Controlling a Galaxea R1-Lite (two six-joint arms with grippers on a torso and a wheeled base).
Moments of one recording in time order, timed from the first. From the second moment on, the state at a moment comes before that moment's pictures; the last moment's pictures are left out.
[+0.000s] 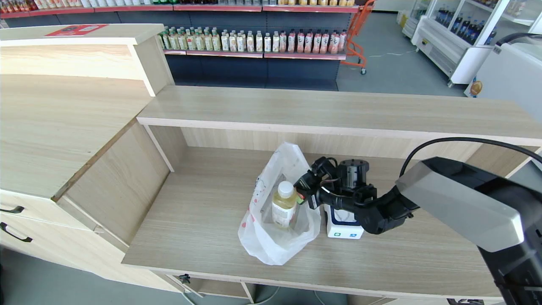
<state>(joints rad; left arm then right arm) 0.00 0.00 0.00 0.00 -0.01 -0.01 0.39 2.45 -1.30 -0.88 0.28 -0.22</state>
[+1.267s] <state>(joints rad) 0.00 0.00 0.00 0.00 -0.01 -0.01 0.25 2.00 -0.94 -0.79 0.45 0.14</state>
